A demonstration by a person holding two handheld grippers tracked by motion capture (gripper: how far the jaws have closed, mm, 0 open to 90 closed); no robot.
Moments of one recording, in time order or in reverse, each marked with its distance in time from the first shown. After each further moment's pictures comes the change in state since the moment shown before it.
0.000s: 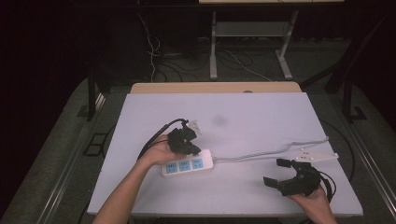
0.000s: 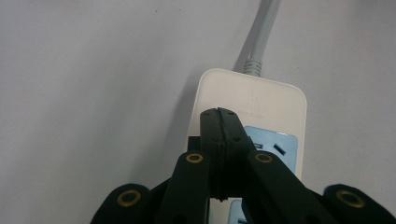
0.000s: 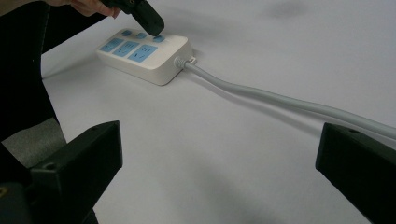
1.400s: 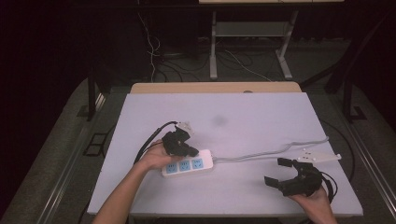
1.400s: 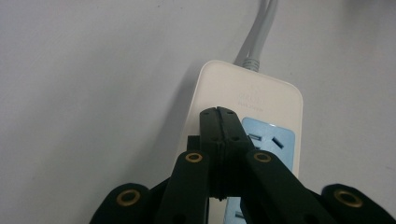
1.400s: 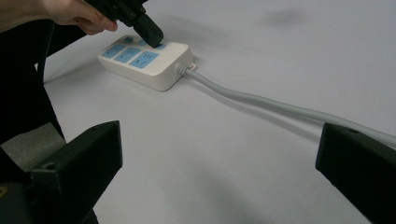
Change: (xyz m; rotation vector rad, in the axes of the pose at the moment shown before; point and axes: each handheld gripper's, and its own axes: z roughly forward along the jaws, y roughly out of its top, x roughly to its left) left arm 0.008 -0.025 0.000 -0.103 -0.055 -0.097; right arm 0.002 0.001 -0.004 -0.022 -0.006 -0.004
